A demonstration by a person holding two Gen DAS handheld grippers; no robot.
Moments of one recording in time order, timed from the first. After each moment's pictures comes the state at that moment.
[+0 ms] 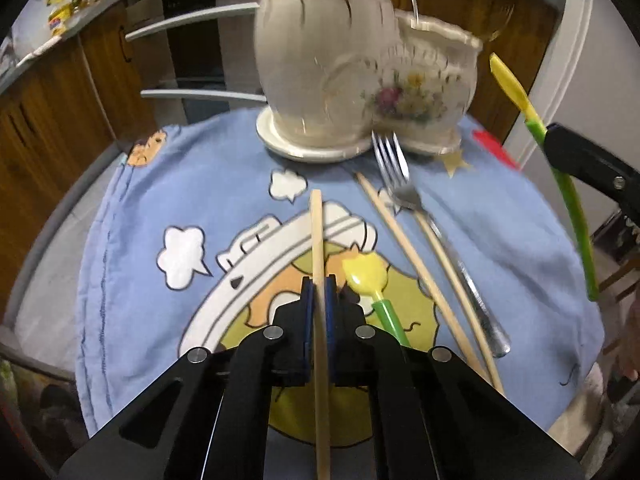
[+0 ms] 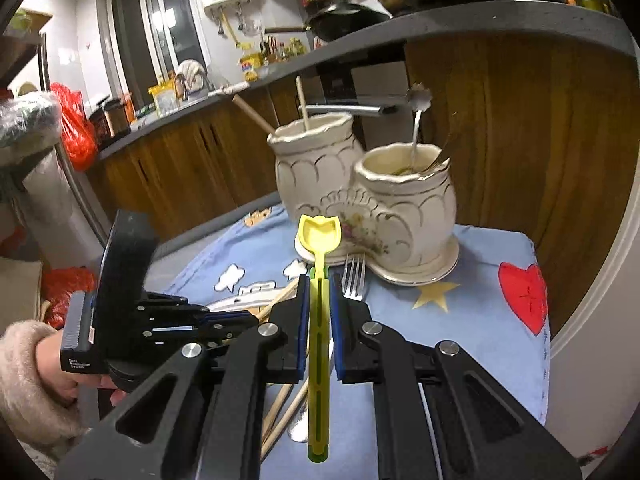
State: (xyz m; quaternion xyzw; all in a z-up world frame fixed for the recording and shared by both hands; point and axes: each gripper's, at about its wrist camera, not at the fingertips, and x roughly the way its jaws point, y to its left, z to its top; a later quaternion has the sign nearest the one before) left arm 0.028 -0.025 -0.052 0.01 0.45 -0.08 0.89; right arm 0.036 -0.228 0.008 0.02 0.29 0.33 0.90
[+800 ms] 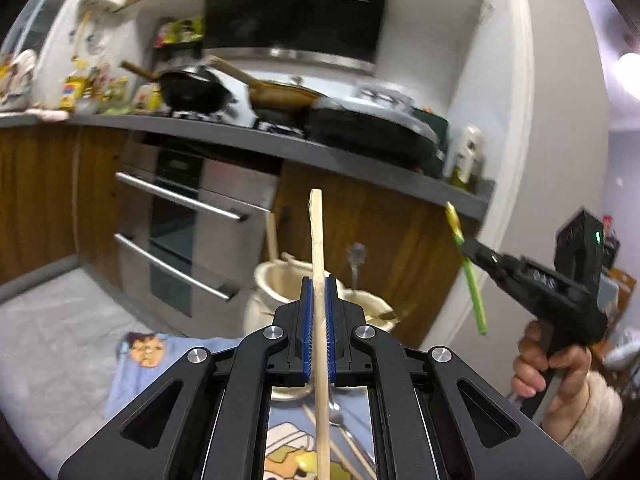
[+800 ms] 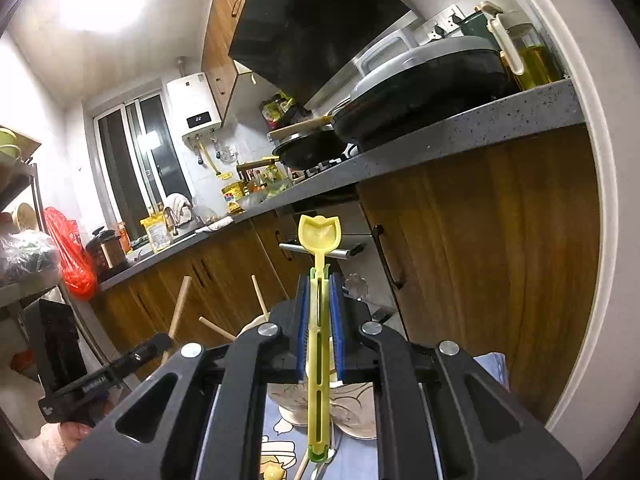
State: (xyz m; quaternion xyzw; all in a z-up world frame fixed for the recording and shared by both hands) left arm 0.027 0.004 0.074 -0.09 0.15 -0.16 0.97; right arm 0.090 -0.285 0.088 0.16 0.13 0.30 0.93
